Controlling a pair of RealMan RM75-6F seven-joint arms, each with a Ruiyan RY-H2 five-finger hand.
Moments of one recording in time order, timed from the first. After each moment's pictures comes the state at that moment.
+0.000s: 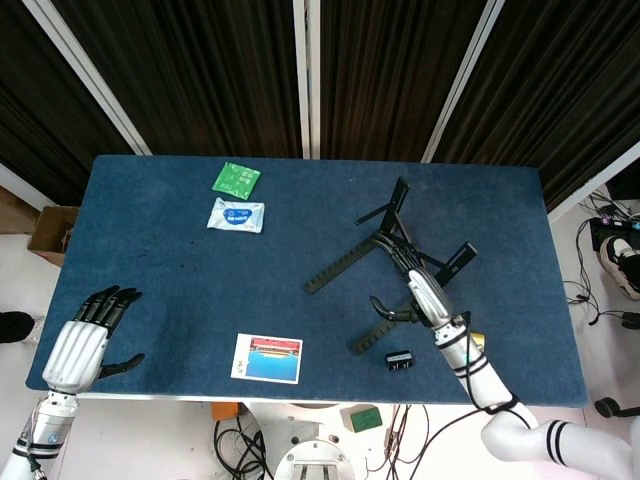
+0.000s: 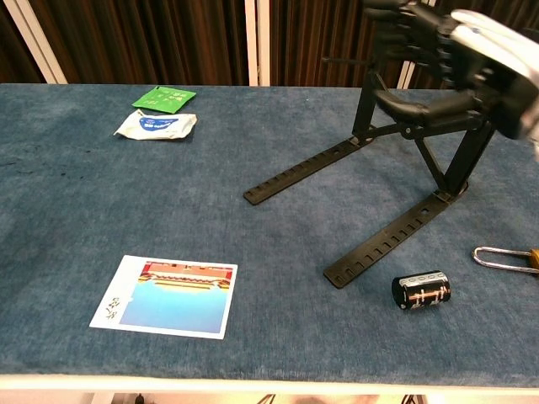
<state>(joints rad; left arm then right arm) -0.11 -1.22 0.04 -1.63 1.68 1.53 0.00 0.55 -1.56 0.15 -1.50 -1.57 1.24 0.59</state>
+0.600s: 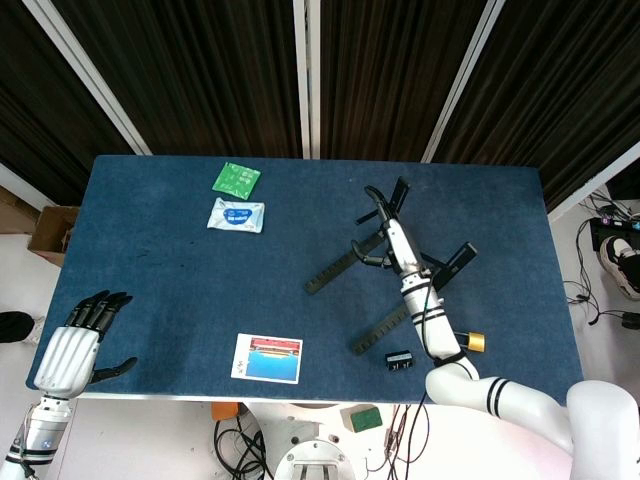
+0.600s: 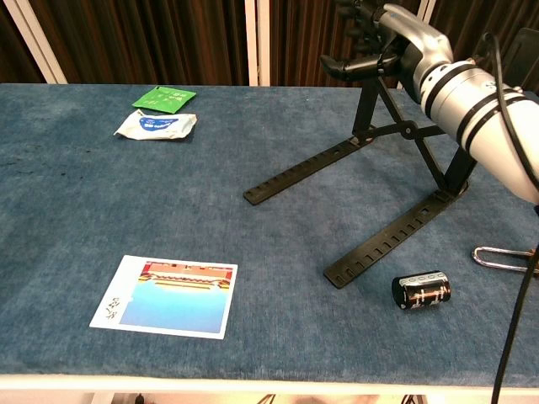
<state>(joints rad) -0.08 -1.21 0.05 -1.62 1.66 1.54 -0.01 0.73 -1.79 0.39 -1.25 -1.20 1.05 0.48</state>
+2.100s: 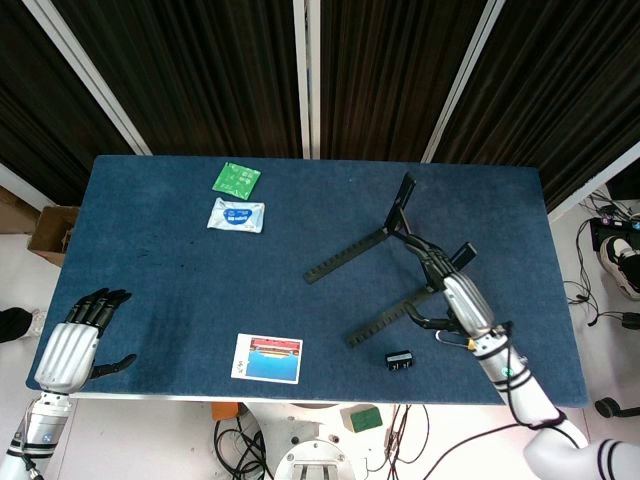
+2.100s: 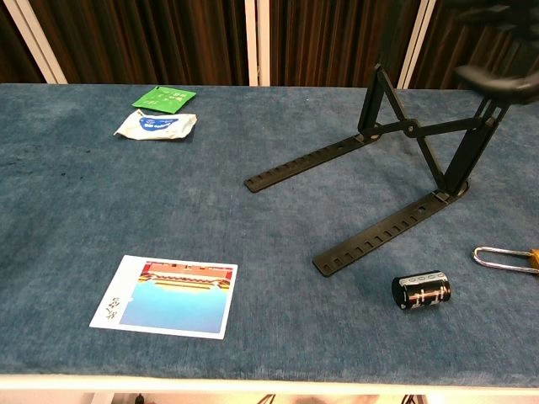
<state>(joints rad) -0.09 -1.23 0.03 -1.58 1.64 1.51 -0.04 0.45 -1.29 0.05 -1.66 -1.66 1.41 0.51</state>
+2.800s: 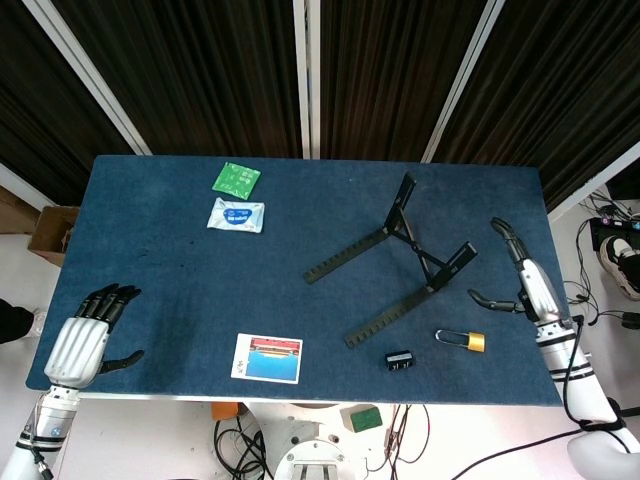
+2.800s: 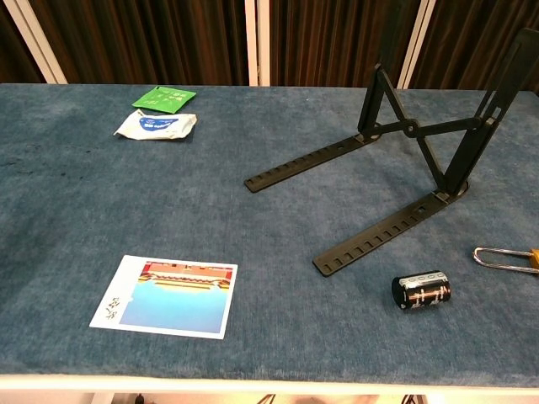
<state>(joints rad) -0.11 -1.22 0.02 -1.63 1.63 1.48 0.01 0.40 -1.24 0.09 -1.49 -1.49 1.31 0.78</state>
